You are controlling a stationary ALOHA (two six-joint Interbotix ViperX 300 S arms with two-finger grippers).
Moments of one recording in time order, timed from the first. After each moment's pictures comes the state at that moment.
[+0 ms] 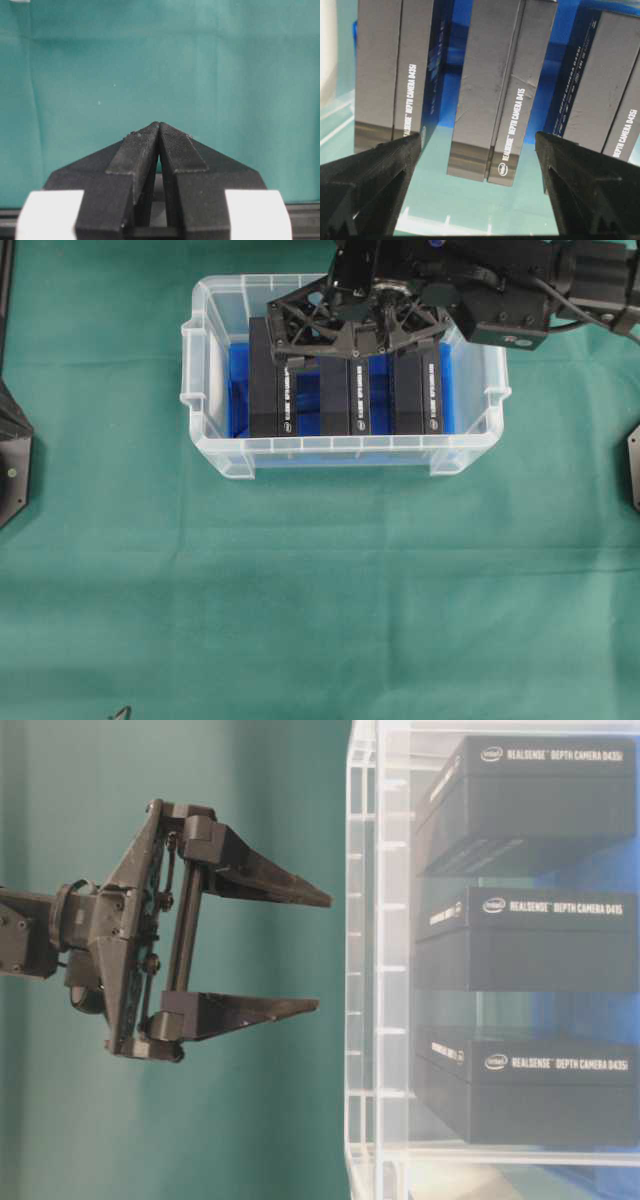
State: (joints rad) left arm -0.10 -0.73 0.45 0.03 1.38 -0.10; right arm -0.16 0.23 -0.25 -0.09 1.36 1.40
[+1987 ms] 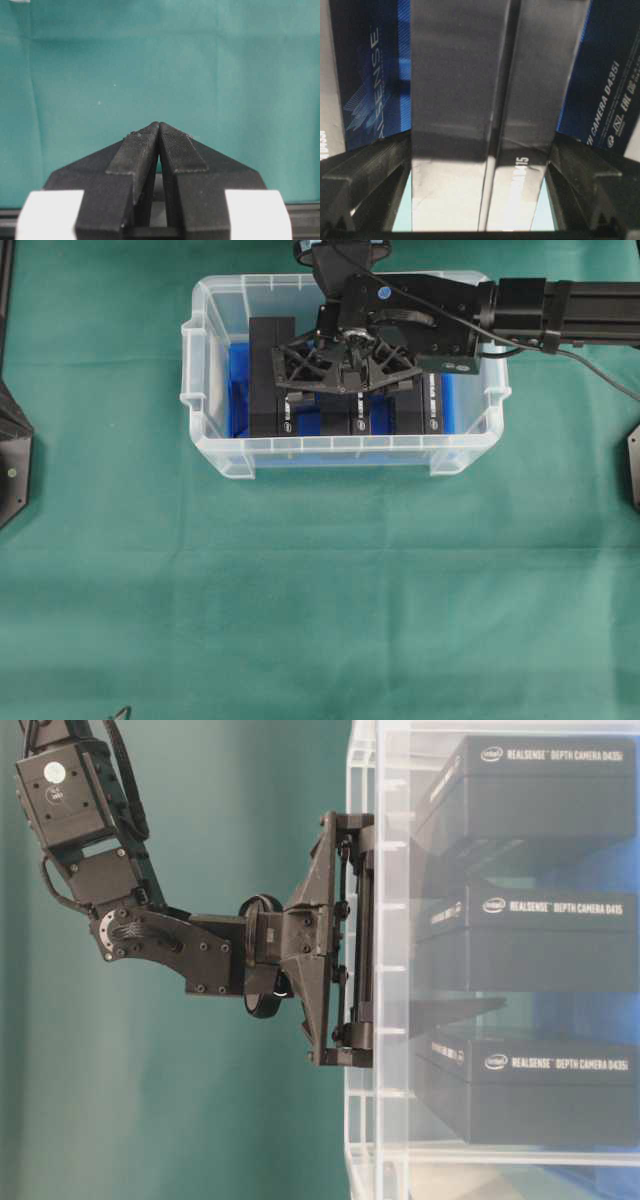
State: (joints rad) left arm -0.10 -0.73 0.45 0.03 1.38 -0.10; right arm -0.19 0.36 -0.08 -0.02 1.16 1.45
